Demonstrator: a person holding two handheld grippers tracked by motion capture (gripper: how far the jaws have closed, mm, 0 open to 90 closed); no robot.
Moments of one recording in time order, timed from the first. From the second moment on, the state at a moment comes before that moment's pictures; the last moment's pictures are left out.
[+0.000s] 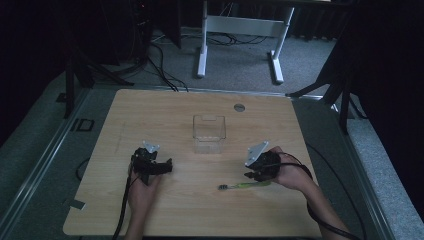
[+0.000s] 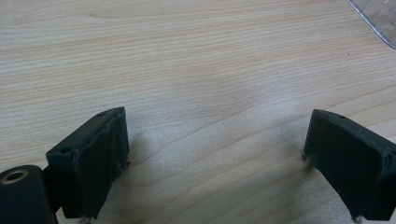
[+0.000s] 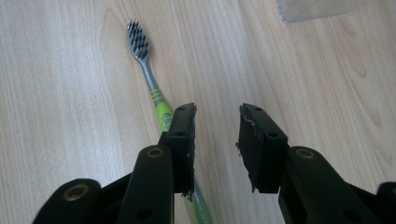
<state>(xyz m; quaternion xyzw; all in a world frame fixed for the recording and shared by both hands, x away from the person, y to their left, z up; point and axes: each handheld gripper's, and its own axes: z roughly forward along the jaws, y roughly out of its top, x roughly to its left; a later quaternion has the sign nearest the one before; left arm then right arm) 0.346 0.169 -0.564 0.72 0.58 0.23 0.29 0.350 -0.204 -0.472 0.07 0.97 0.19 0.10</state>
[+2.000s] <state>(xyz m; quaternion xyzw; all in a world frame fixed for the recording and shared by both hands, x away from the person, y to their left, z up) 0.346 0.169 -0.564 0.72 0.58 0.23 0.29 0.346 -0.187 -0.480 0.01 0.99 0.14 0.06</state>
